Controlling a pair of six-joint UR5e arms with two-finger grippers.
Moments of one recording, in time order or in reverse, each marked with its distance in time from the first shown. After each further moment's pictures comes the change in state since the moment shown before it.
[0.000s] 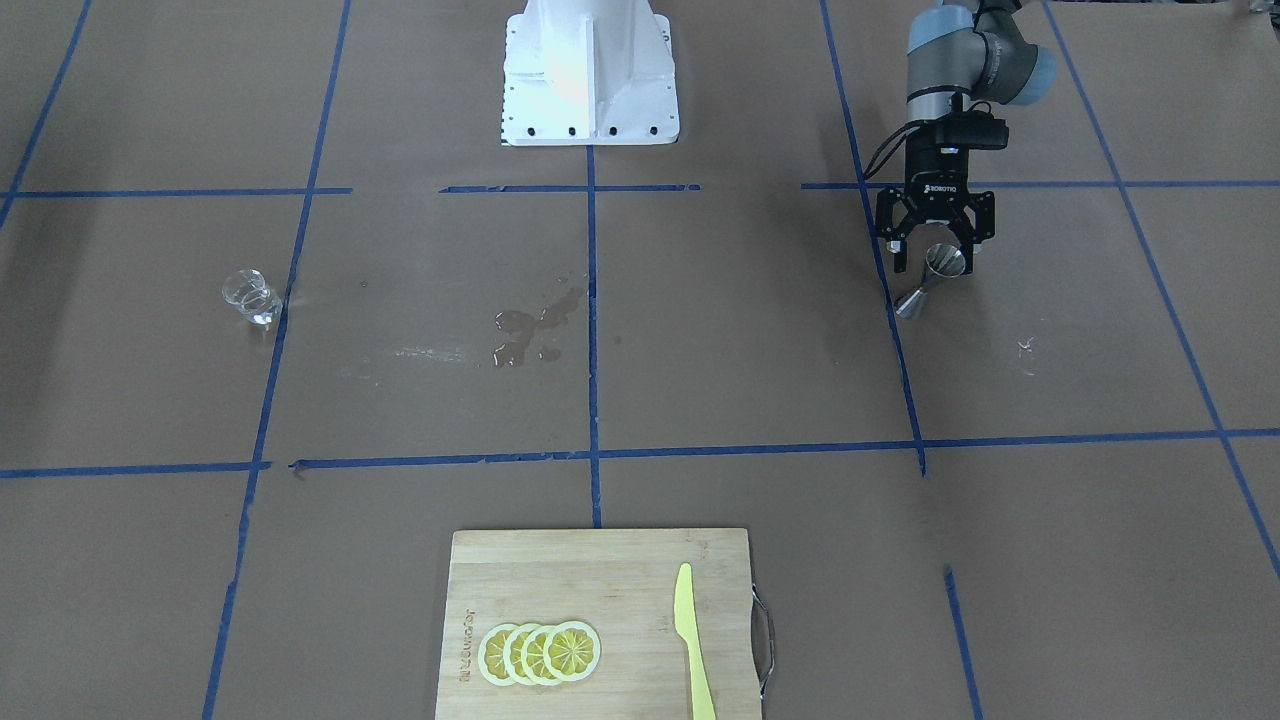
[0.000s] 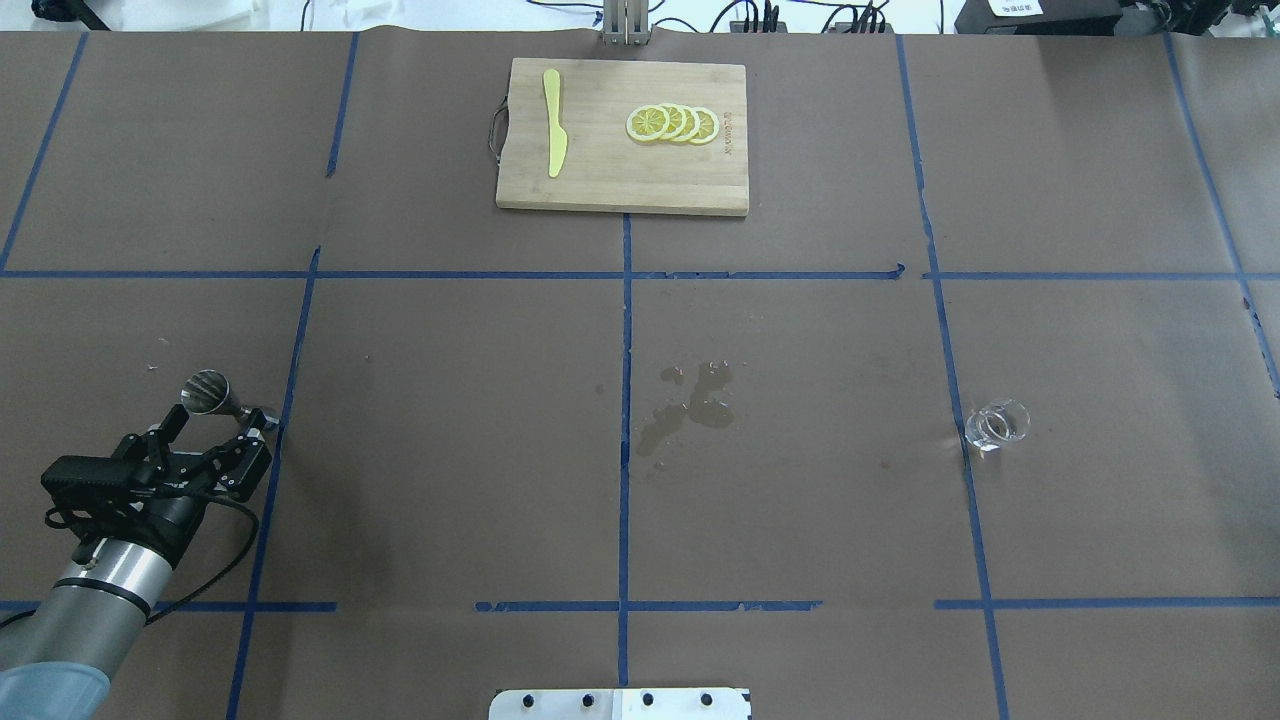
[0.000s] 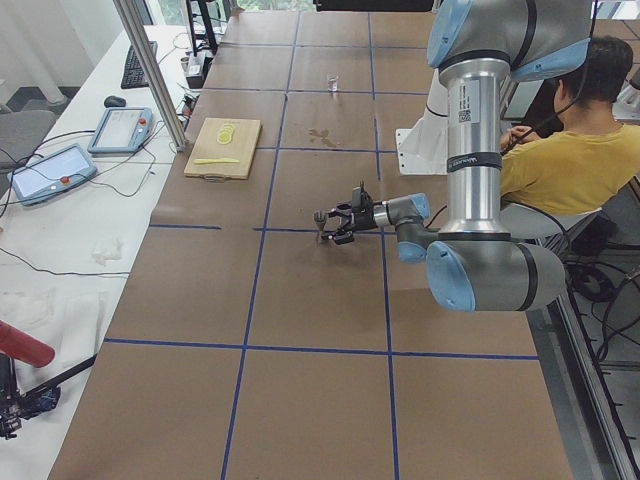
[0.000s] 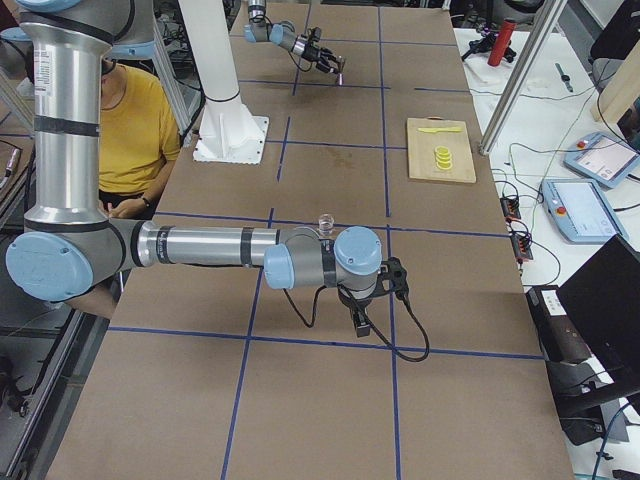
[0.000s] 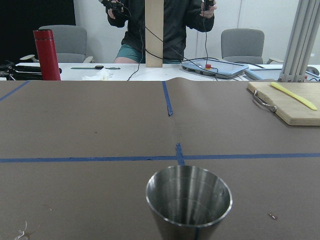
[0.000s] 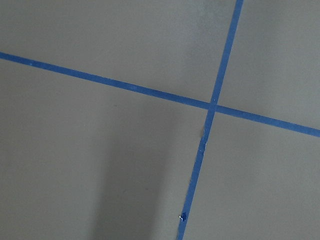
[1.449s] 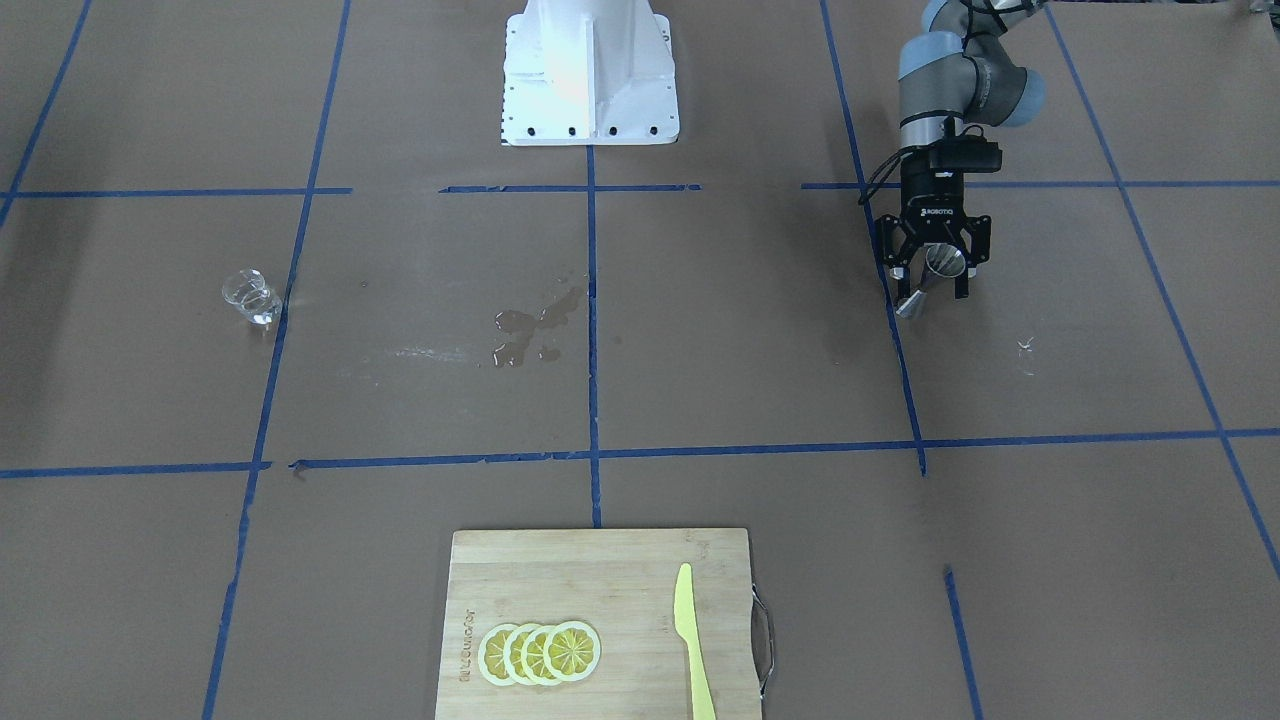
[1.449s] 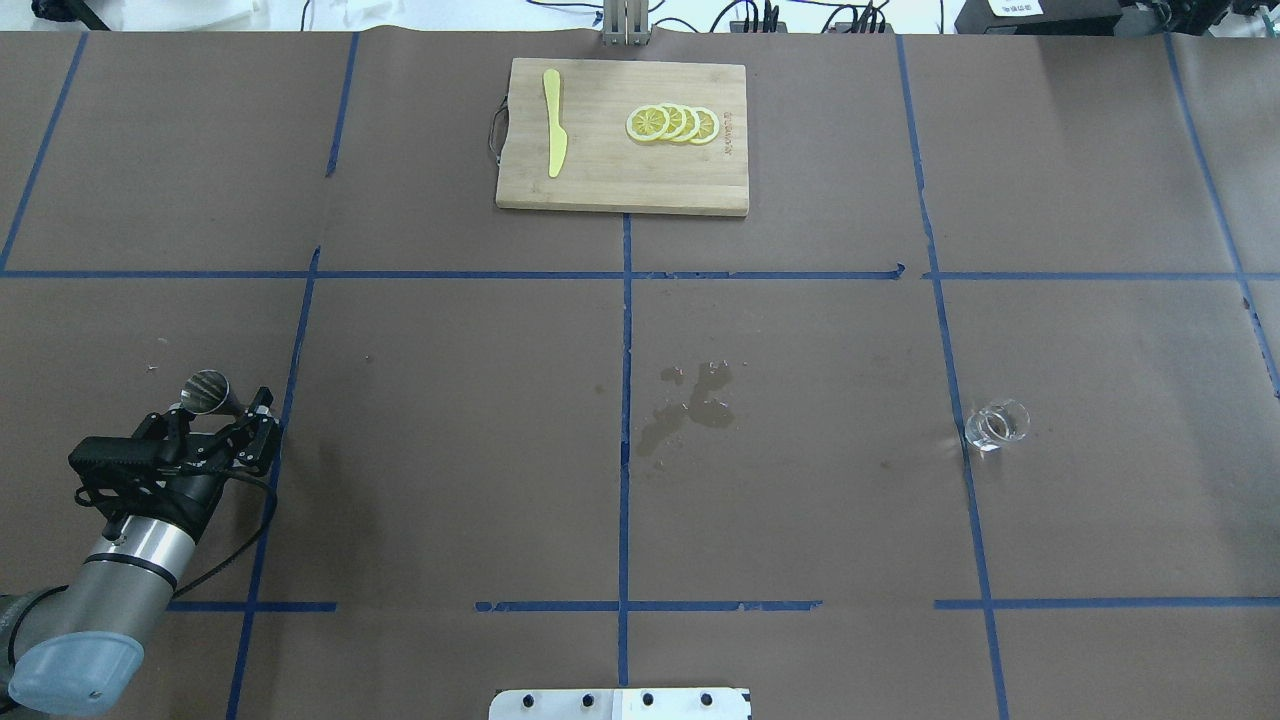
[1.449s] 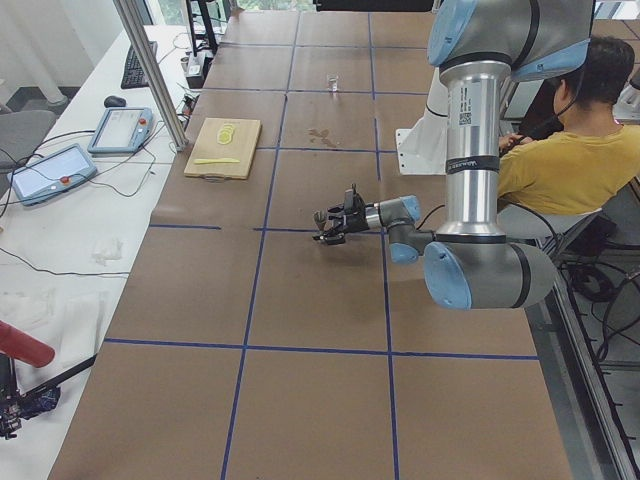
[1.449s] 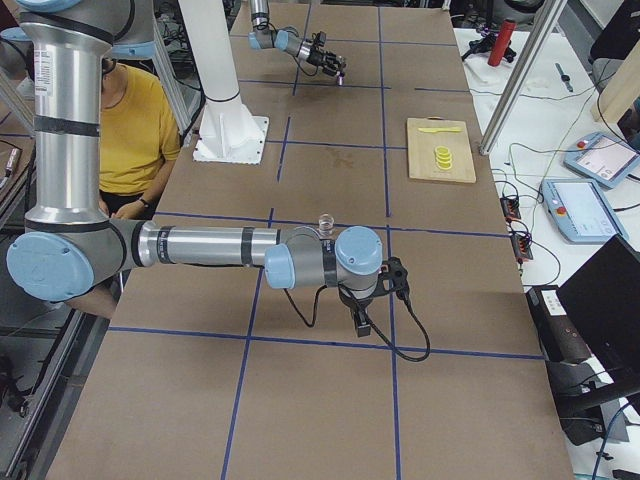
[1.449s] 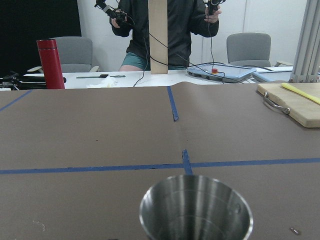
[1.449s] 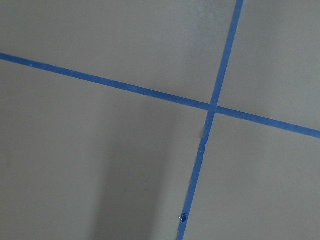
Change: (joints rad) left arm -0.044 -0.055 0.067 -0.014 -0.010 0.014; right arm 0.000 0.003 -0.001 0.000 0.000 0.000
